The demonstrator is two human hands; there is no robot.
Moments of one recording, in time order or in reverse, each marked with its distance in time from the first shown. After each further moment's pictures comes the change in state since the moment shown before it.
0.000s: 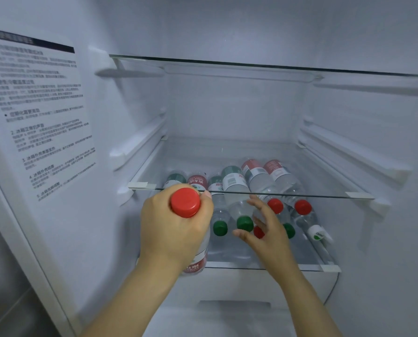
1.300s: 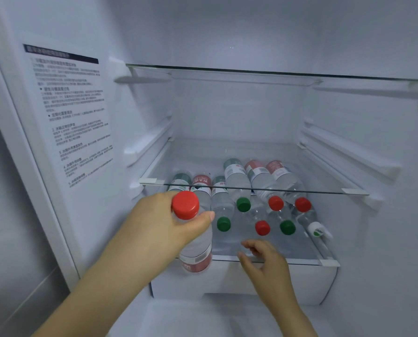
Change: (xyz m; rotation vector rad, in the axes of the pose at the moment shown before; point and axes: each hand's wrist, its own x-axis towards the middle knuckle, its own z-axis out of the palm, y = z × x) left_hand -0.004 0.026 -0.053 0.275 -0.424 -0.218; right_hand -0.061 0.019 0.020 -0.175 0.092 0.057
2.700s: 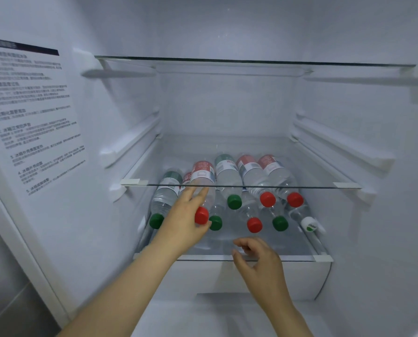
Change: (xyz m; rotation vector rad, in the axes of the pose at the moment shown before) left_hand 0.073 -0.073 0.104 0.244 -0.119 0.295; right_hand 0.003 0.003 0.000 0.004 0.011 -0.005
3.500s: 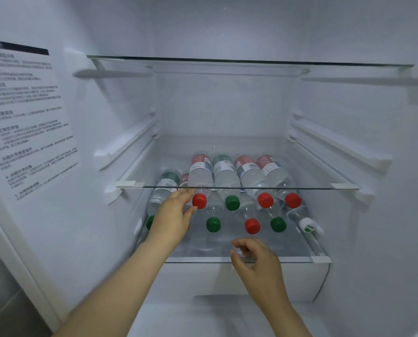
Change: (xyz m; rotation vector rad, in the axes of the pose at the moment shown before) left_hand 0.014 -0.019 0.004 -0.110 0.125 -0.129; right_hand 0.000 -0.006 -0.003 0.025 -0.006 0.055
